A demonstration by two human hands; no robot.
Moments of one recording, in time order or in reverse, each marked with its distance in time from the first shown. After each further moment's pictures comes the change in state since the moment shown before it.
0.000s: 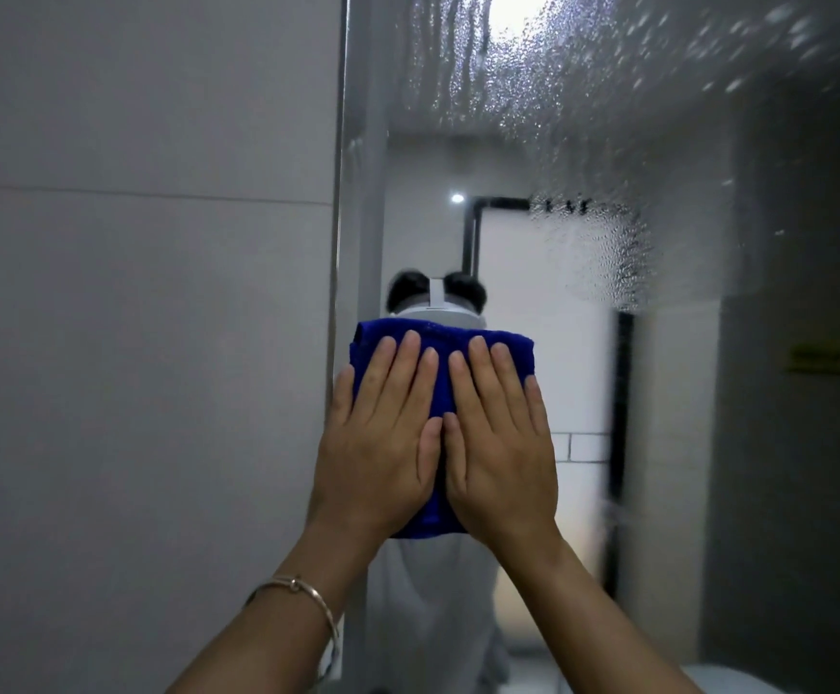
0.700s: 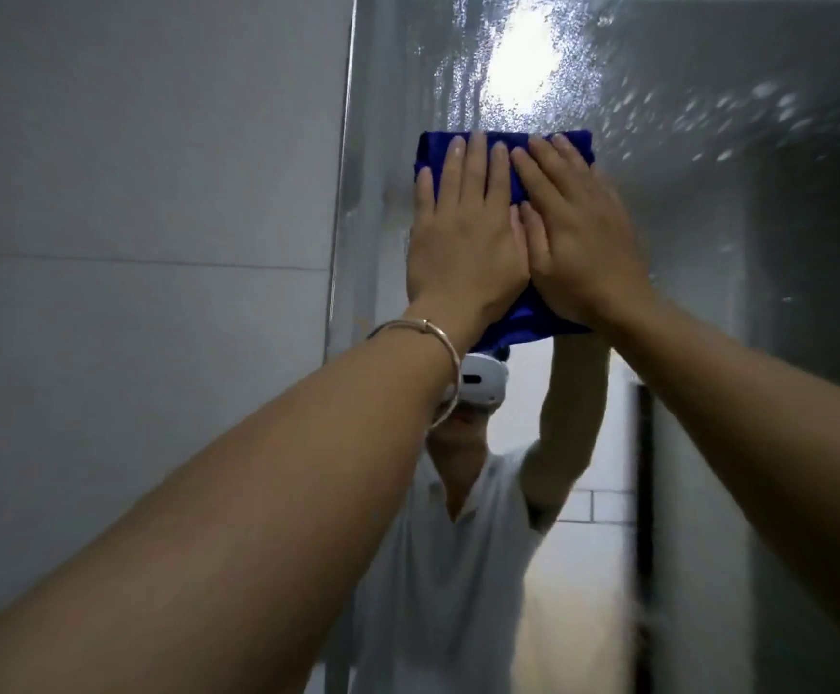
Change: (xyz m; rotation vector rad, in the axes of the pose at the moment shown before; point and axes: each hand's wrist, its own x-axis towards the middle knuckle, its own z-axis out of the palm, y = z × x) left_hand 0.222 0.033 -0.020 0.112 0.028 -0.079; right_hand 0.213 0.086 -0.041 -0.041 -0.035 -0.127
